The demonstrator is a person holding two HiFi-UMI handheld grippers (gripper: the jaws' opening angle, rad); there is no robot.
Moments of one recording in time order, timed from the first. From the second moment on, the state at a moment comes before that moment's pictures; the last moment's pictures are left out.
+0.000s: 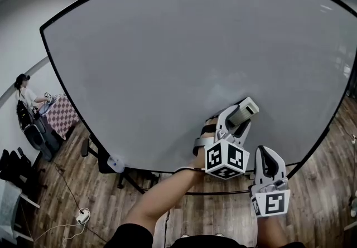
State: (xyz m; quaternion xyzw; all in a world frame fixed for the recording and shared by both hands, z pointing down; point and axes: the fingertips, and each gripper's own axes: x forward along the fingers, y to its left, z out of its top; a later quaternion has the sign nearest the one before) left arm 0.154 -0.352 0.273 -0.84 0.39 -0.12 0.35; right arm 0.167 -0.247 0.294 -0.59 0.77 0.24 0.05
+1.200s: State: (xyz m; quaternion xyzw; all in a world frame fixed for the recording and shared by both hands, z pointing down) left arm -0.076 -0.303 0.252 -0.81 0.54 0.14 0.18; right arm 0.086 -0.261 0.284 -0.51 0.82 0.24 0.08
